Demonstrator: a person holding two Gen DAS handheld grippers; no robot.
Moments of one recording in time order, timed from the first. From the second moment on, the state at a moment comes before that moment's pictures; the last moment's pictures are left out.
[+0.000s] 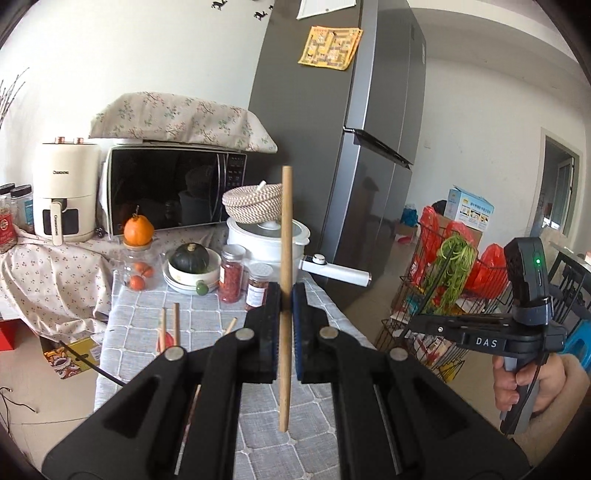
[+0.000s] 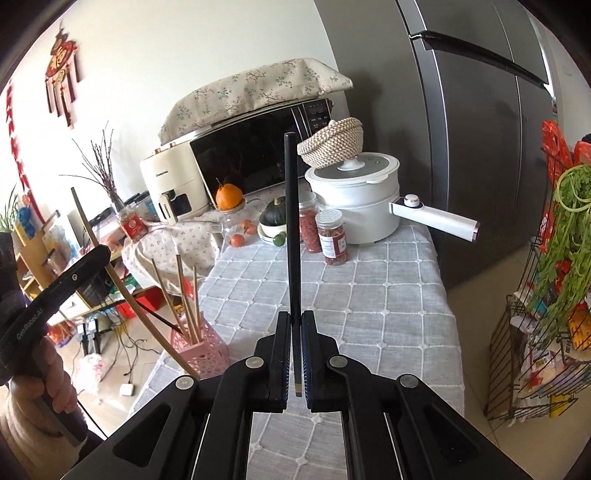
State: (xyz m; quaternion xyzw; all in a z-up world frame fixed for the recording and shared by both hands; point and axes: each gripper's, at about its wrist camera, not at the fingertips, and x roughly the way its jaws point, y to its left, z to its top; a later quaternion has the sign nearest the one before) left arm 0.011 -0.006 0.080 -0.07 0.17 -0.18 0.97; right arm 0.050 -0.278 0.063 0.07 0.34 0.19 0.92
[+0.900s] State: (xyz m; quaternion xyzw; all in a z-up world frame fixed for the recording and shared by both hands) left arm 0.064 0.060 0.010 -0.05 0.20 -0.05 0.98; right arm 0.068 -0.172 0.080 0.10 0.31 0.29 0.90
